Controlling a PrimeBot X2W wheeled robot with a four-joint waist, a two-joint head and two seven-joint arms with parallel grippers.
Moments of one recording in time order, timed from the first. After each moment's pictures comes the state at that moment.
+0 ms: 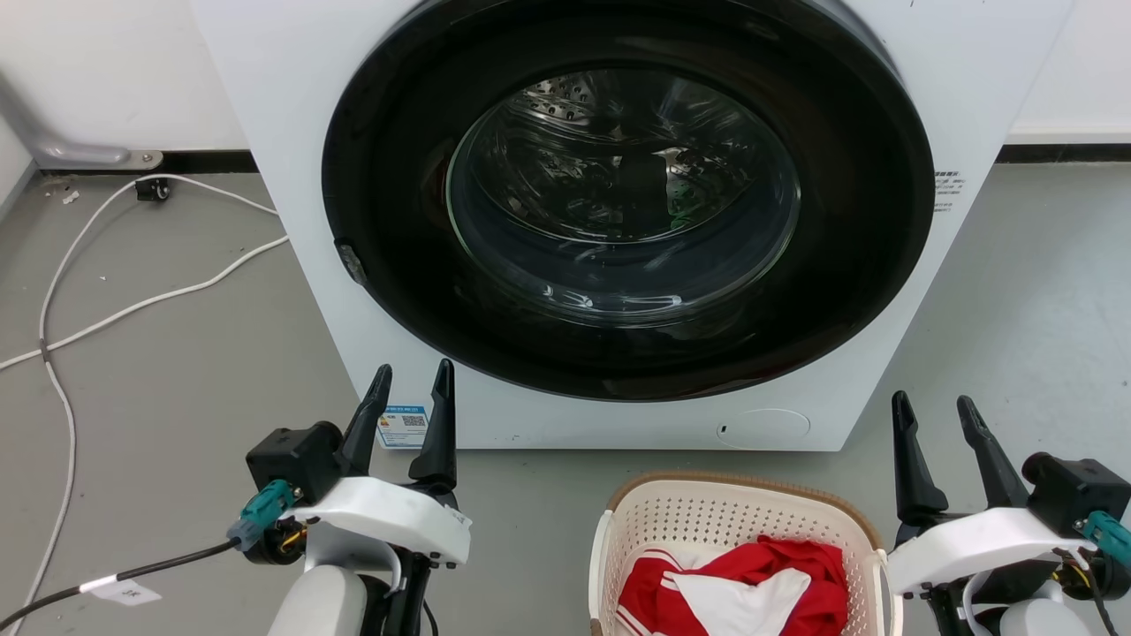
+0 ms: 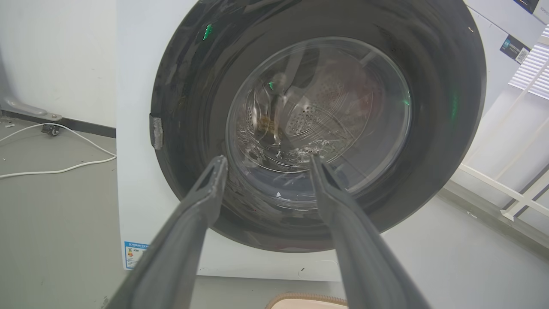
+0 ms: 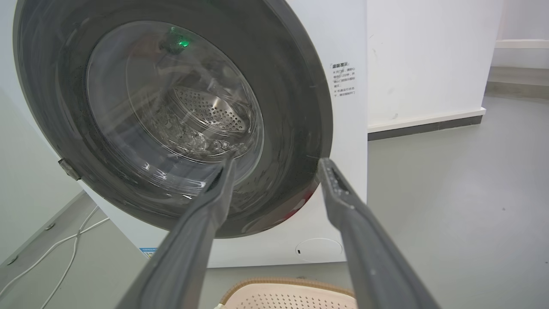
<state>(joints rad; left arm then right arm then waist) -0.18 0.05 -0.15 0.23 -0.42 -0.07 -0.18 -0.08 -0.05 -0.05 0.22 0.25 0.13 -0.18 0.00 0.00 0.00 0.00</state>
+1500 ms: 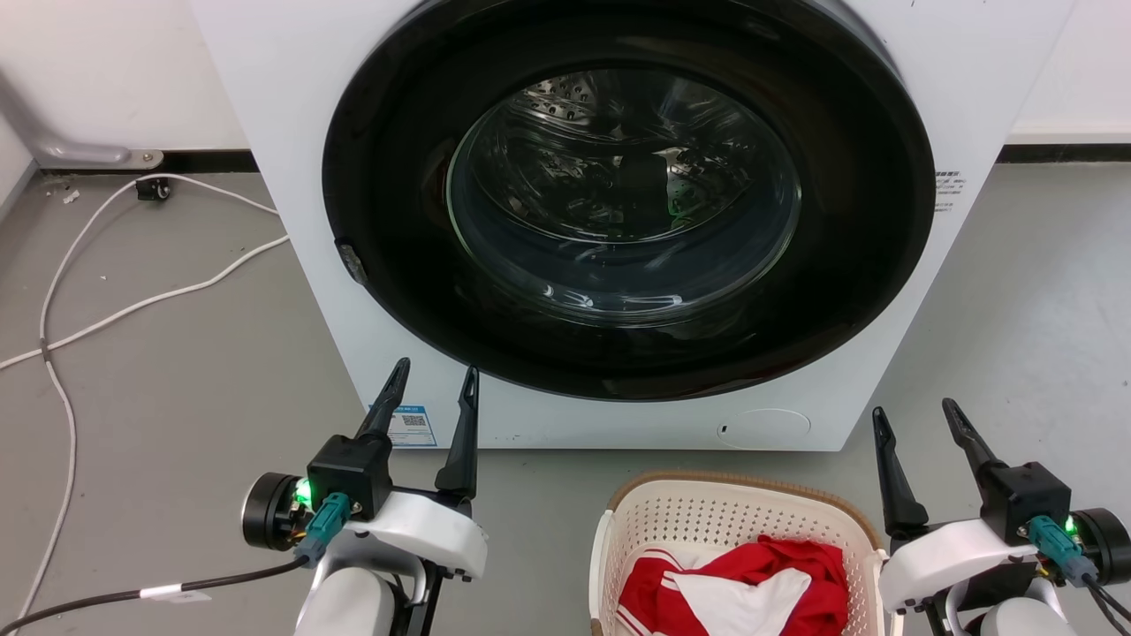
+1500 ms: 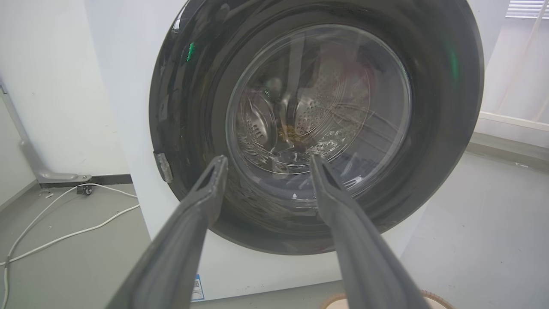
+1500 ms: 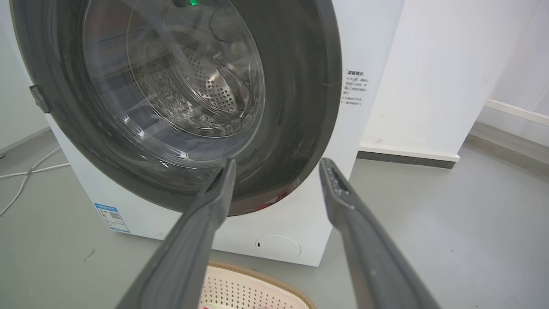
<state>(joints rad) -0.19 0.05 -0.19 0.27 -0.14 -0.05 -0.26 -0.11 -0.05 -0.07 0.31 -0.05 0.13 -0.26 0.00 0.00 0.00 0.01</state>
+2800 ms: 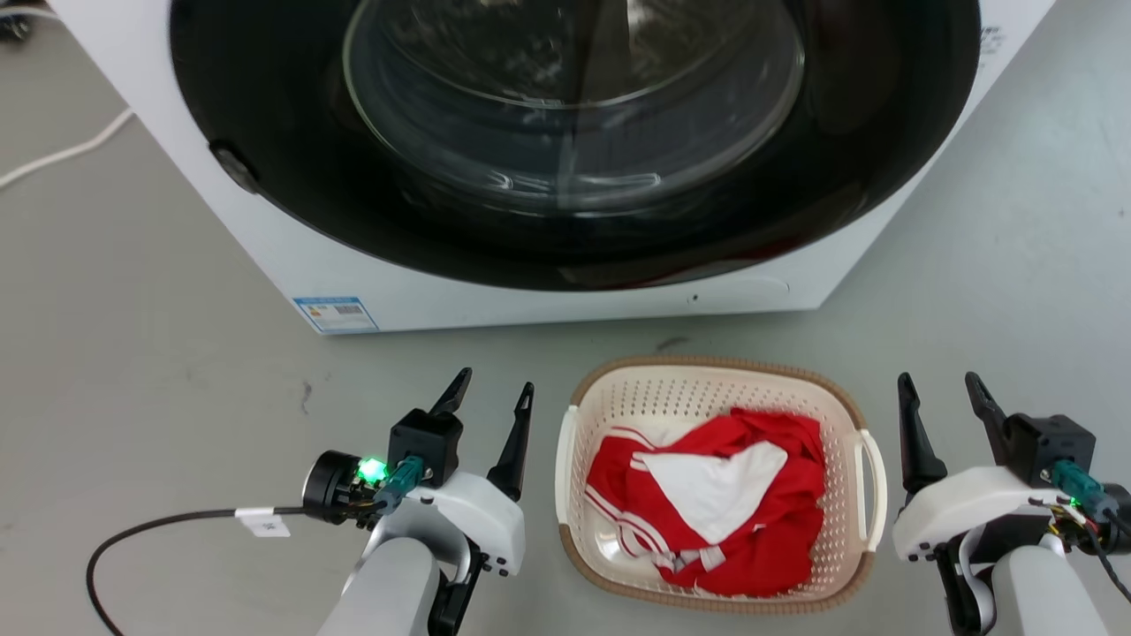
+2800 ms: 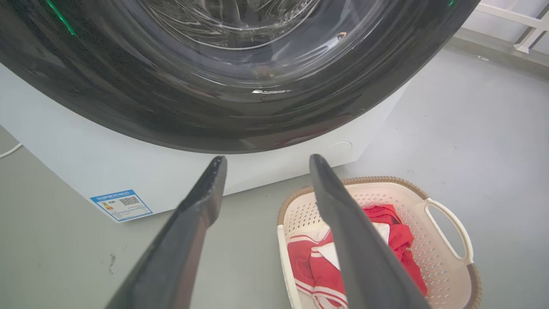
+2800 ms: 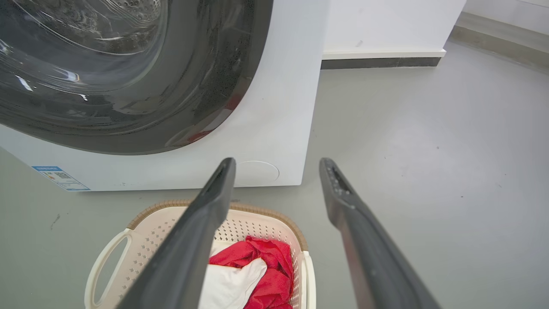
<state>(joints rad) -0.34 0.05 -0.32 0.53 -0.17 -0.05 -0.26 -0.25 -0.05 -0.15 0.50 0.00 0.13 -0.26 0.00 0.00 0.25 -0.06</state>
